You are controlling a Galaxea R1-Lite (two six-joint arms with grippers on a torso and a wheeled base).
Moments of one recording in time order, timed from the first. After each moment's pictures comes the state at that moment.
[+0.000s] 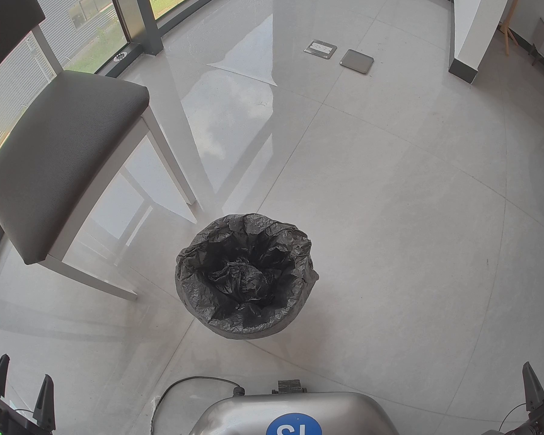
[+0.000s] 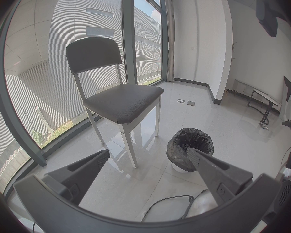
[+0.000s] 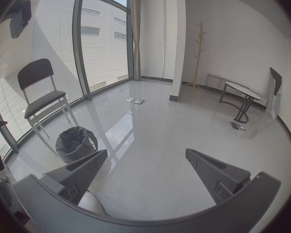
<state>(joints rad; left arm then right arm) 0.00 0.01 -0.02 -0.02 0.01 0.00 0.00 0.01 -0.02 -0.05 0.09 0.00</state>
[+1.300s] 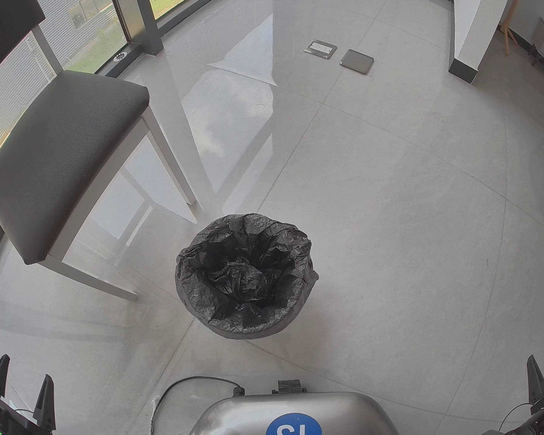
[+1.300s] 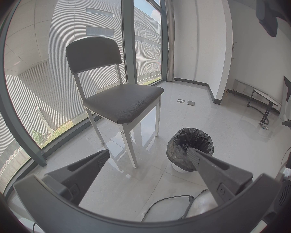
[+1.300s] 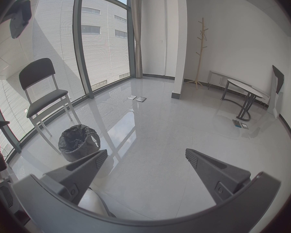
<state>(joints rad) 0.00 0.01 -0.02 -0.02 0.01 0.00 0.00 0.01 -0.02 0.00 -0.06 0.04</state>
